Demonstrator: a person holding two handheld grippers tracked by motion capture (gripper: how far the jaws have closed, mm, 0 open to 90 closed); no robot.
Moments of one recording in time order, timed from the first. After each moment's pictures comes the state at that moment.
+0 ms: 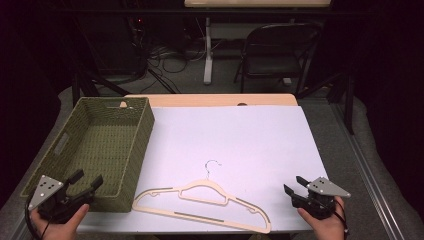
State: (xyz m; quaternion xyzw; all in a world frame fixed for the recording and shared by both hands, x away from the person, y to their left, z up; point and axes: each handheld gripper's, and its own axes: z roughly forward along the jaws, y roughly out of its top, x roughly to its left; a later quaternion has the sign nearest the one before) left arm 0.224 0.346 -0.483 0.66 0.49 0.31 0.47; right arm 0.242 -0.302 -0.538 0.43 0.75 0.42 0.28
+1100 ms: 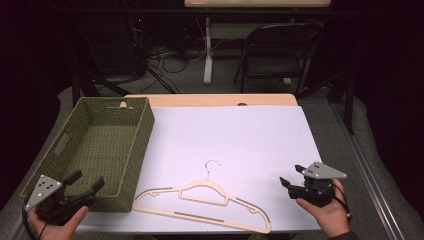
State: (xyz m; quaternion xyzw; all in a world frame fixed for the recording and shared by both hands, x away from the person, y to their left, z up) left arm 0.219 0.343 -0.474 0.67 0.49 0.30 0.47; right arm 0.264 -0.286 -0.487 0.40 0.78 0.40 0.27
